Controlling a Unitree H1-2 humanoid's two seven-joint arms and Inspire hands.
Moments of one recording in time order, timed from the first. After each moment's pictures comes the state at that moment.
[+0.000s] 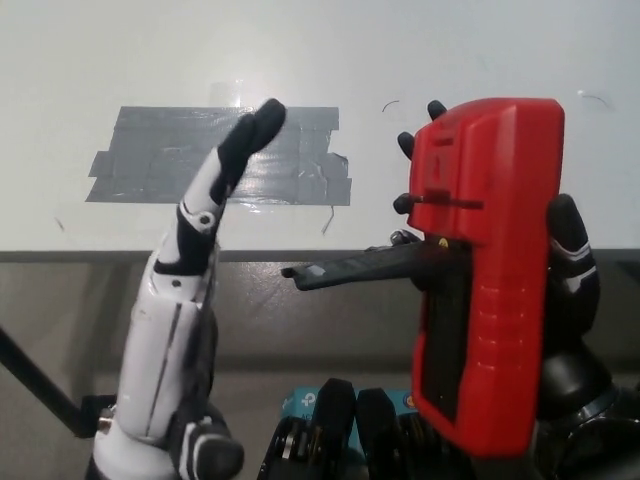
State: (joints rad) left_arm -0.27 -0.04 -0.23 -0.77 0.33 -0.15 -0.06; right_arm -0.30 0.05 0.11 -0.68 1.32 0.46 -0.32
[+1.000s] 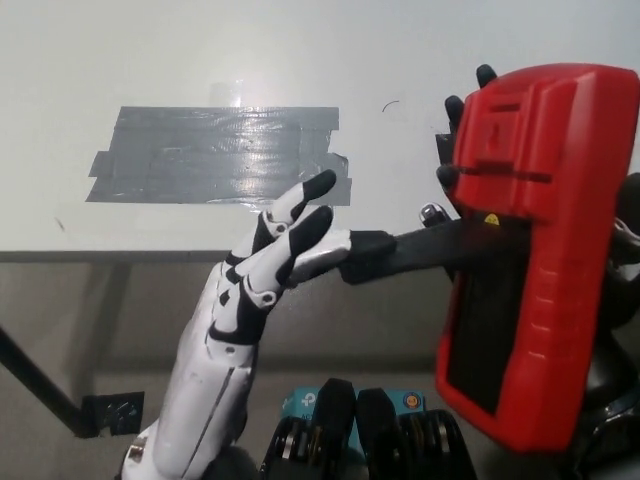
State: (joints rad) left_arm -0.20 -0.03 -0.26 -0.70 0.36 -0.33 -0.08; right_arm -0.33 0.06 0.09 -0.73 1.40 0.39 -0.35
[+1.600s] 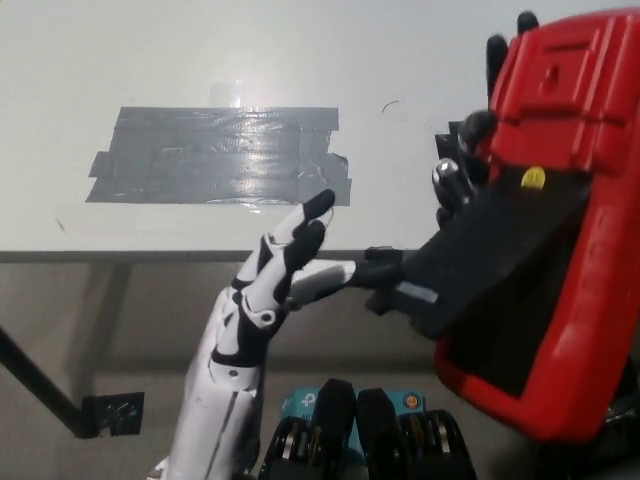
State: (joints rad) left_arm -0.11 -0.11 -0.33 -0.72 0.40 -0.34 -0.06; right_arm -0.40 0.22 0.09 -0.80 1.42 0.31 -0.55
